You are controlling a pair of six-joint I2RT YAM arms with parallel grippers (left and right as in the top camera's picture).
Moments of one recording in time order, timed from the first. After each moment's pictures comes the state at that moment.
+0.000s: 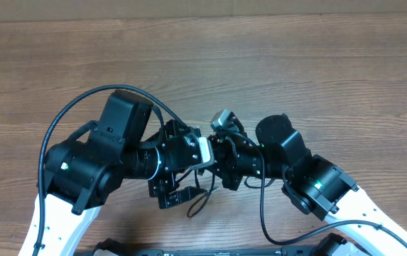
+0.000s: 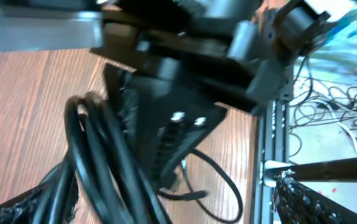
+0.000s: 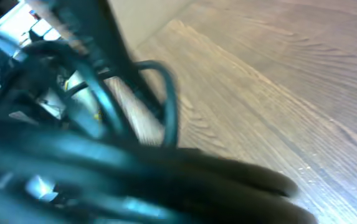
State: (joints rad) left arm -0.46 1.17 1.45 -1.32 0.61 0.74; right arm 0.73 1.12 0.93 -0.31 -0.58 0.25
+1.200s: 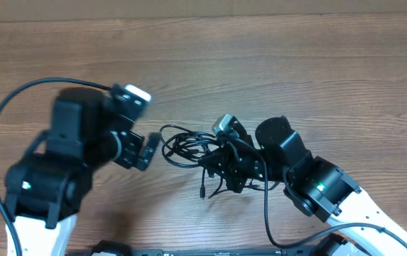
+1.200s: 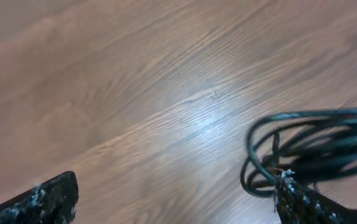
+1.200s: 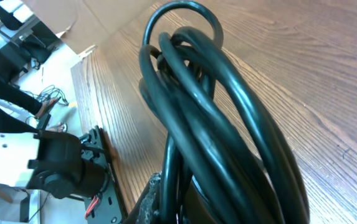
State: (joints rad) left arm -0.16 1.10 1.45 -1.22 0.18 0.25; right arm 0.73 1.09 0.93 -0.40 -0.51 0.16
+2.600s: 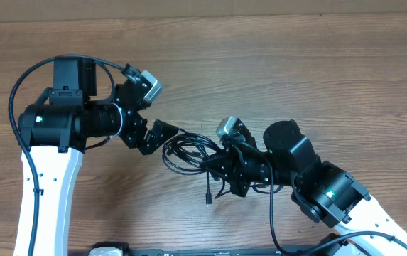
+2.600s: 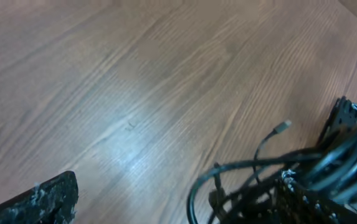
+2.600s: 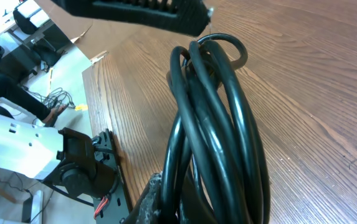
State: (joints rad) left arm -0.04 1.33 1.46 -1.19 0.70 0.51; right arm 0.73 1.05 0.93 -0.41 -0.54 0.15
